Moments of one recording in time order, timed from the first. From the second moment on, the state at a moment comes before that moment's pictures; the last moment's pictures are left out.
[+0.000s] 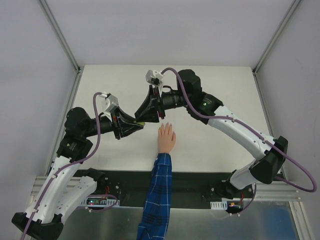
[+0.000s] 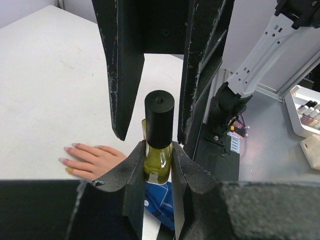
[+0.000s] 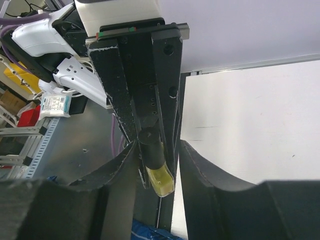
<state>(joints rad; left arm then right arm) -0.35 0.68 0.82 -0.12 0.94 -0.29 0.87 1.51 1.52 -0.18 -0.91 0.17</state>
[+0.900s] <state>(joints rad) -0.35 0.43 0.83 -0.34 0.61 -0.26 0.91 1.21 1.13 -0.17 0.04 0.16</state>
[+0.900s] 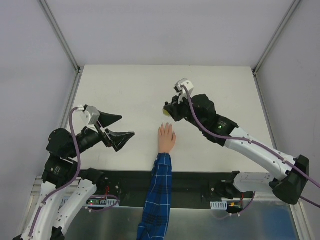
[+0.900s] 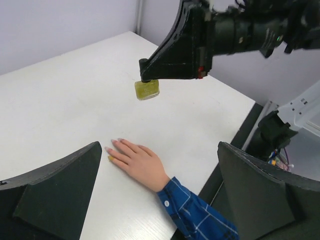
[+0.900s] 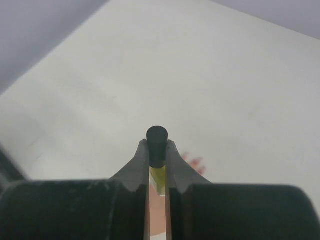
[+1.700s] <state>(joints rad) -0.35 0.30 0.81 -0.45 0.54 -0.26 0.58 1.44 0.52 0.54 0.63 0.23</state>
